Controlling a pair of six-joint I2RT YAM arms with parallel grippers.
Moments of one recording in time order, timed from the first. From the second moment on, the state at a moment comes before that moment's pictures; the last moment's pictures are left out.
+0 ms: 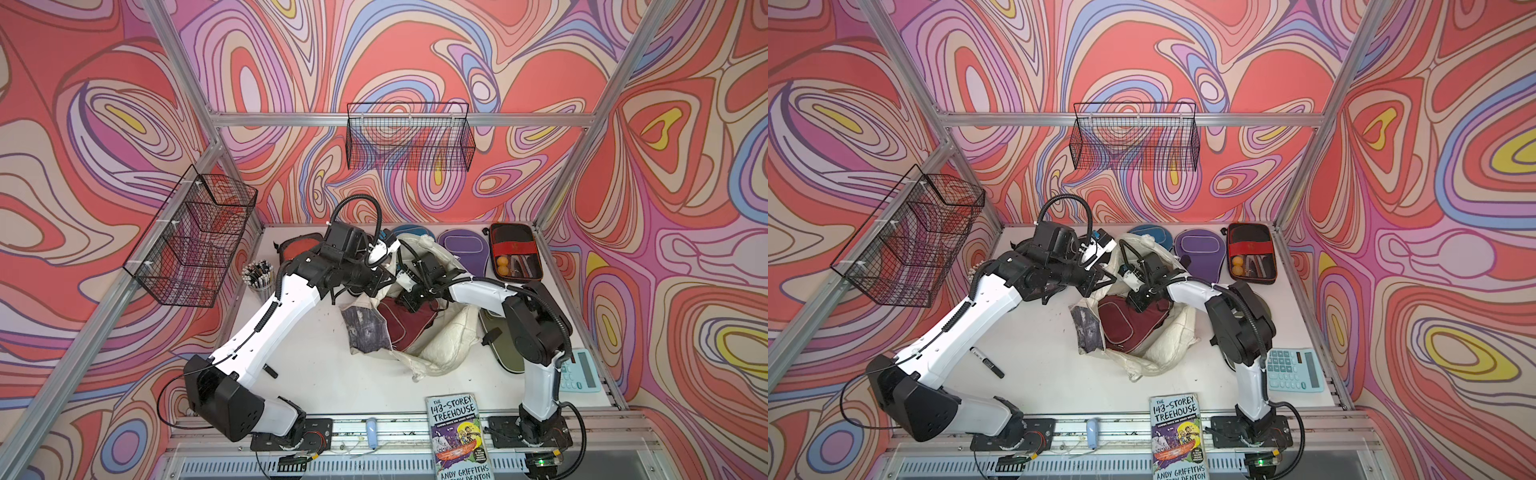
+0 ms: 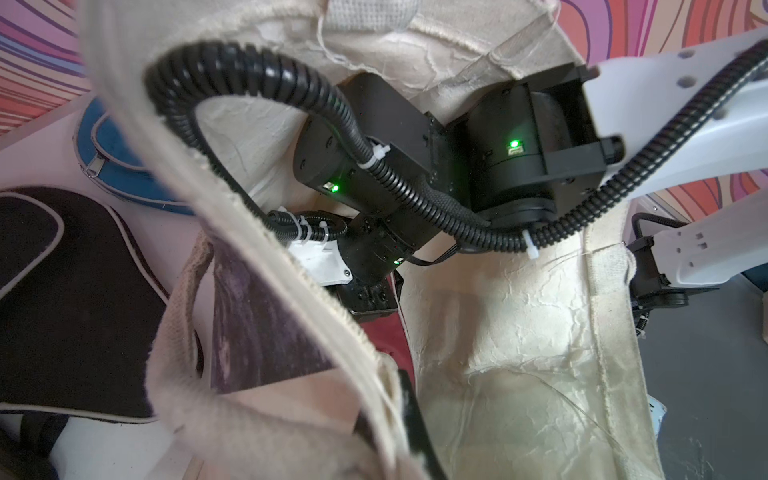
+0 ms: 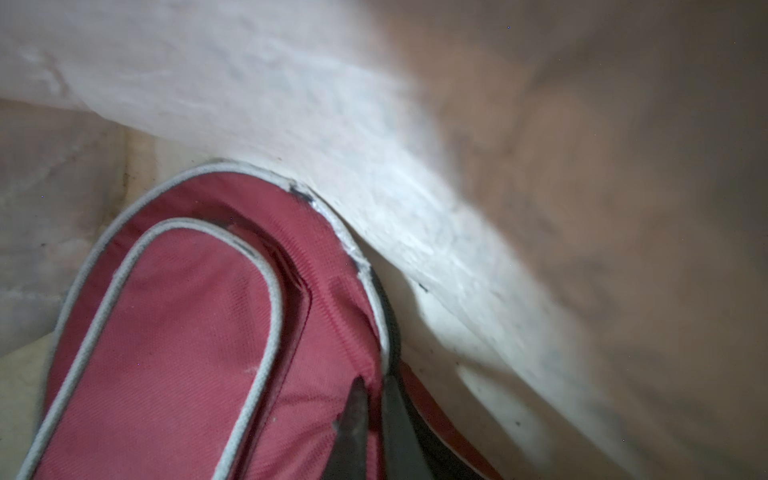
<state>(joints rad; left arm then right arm) -0.51 1.43 1.46 -0.82 0.49 0.12 0.57 1.95 1.32 -0.35 -0.40 -0.22</state>
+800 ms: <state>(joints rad) -0.53 1.45 1.44 -0.86 0.48 0.16 0.54 1.56 1.24 -0.49 -0.30 -0.16</state>
